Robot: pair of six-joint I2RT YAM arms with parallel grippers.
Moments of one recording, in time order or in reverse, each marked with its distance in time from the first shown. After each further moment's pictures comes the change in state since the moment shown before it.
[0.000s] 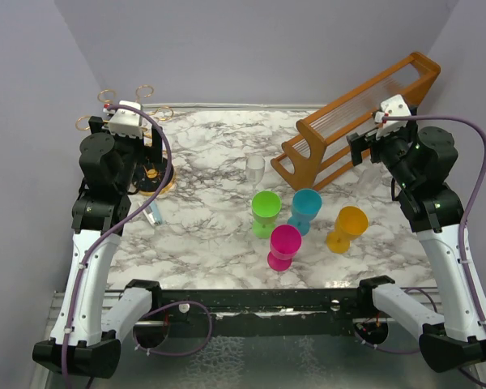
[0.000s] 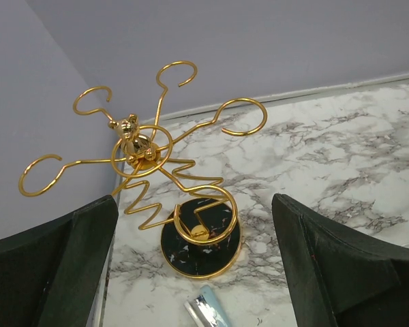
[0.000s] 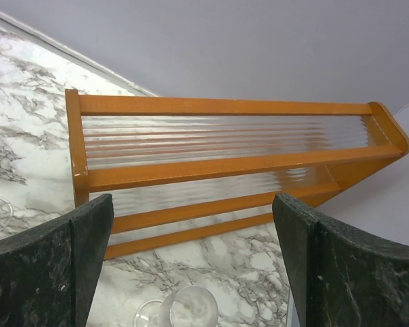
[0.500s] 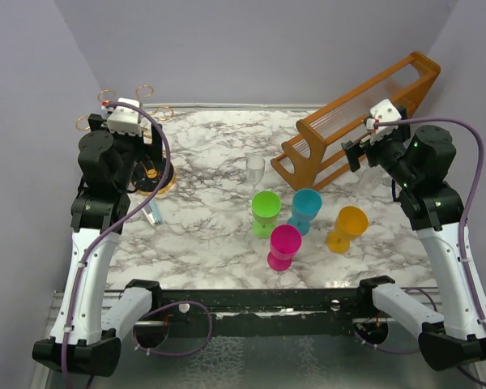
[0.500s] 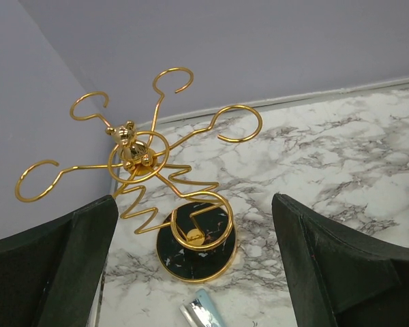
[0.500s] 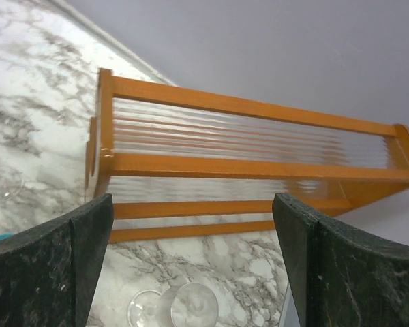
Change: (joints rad) left arm 0.001 0.011 0.016 -0.006 0.011 -0.014; right arm 0.000 0.003 0.003 -0.037 -0.072 -0.070
